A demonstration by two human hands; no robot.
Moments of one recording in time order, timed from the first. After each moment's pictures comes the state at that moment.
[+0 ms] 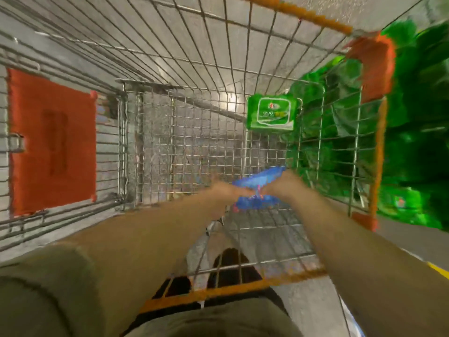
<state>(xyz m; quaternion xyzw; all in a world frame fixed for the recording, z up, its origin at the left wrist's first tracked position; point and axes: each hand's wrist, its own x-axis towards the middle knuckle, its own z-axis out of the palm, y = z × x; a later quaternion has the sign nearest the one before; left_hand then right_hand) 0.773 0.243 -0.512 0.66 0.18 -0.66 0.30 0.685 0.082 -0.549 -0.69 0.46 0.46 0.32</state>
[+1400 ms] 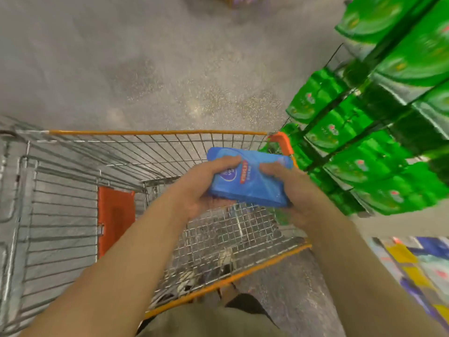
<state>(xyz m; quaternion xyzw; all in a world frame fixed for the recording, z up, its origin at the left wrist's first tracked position) 0.887 0.278 -0.181 0.56 -0.01 -0.62 0.55 0.739 0.163 -0.182 -0.45 0.47 -0.10 0.75</state>
